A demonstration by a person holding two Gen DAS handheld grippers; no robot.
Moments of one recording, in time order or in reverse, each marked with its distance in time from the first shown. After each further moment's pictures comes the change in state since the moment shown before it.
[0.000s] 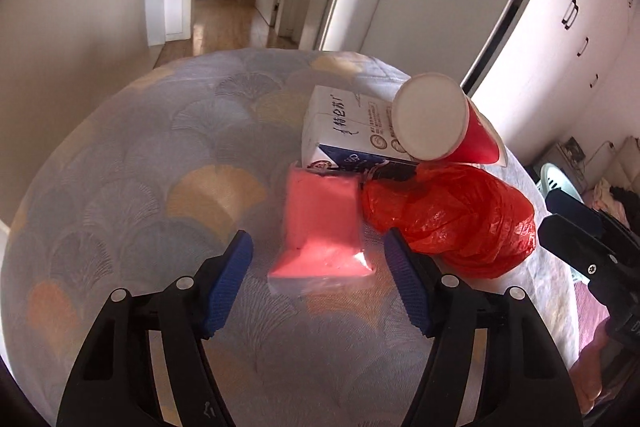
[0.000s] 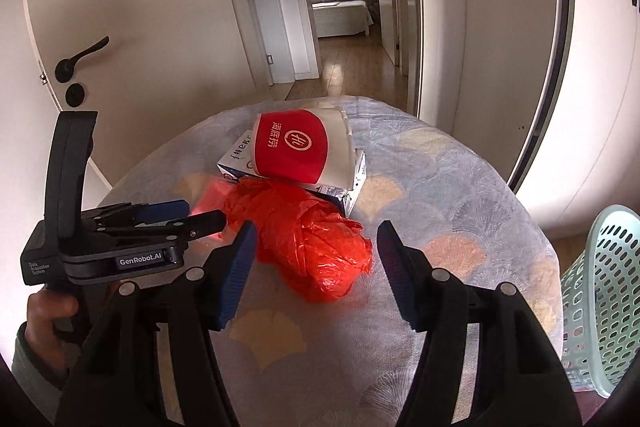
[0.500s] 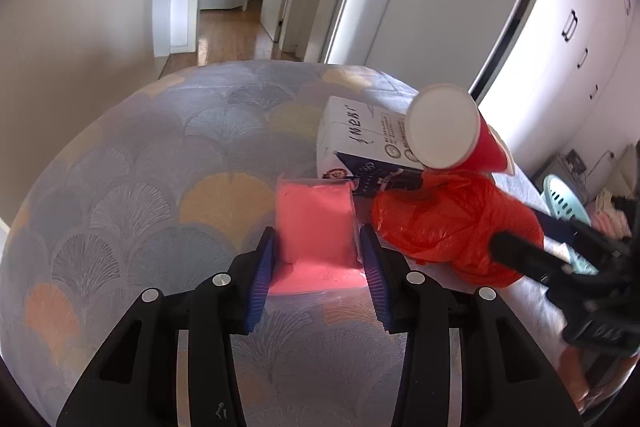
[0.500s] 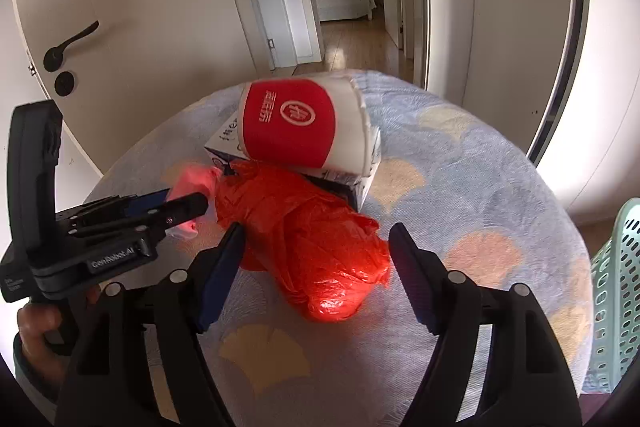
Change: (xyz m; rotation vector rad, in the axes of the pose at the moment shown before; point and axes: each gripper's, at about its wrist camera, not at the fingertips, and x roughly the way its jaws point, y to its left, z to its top) left arm -0.005 0.008 -0.012 -0.035 -0.076 -0.007; right arm 0.043 0.005 -0.002 -0.006 0.066 -0.001
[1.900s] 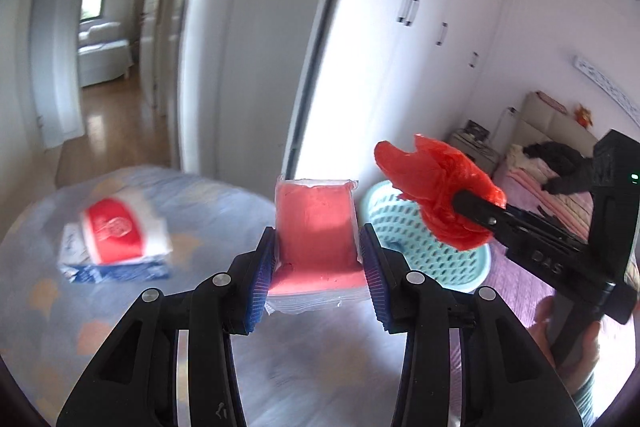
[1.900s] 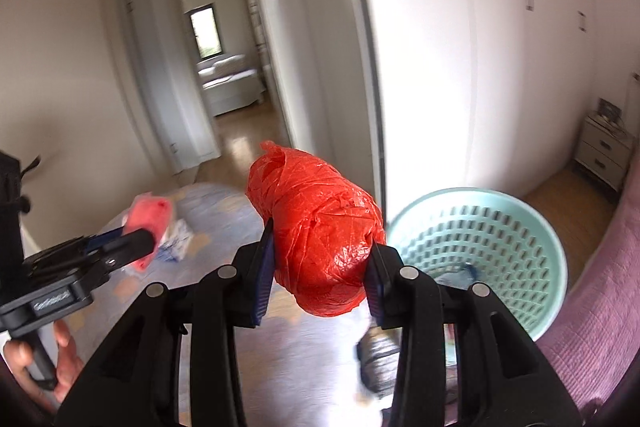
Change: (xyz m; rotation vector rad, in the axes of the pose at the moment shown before) left arm -0.053 -0.235 0.001 0.325 -0.125 -0.336; right arm -0.216 -0.159 -0.065 0.319 -0.343 -0.340
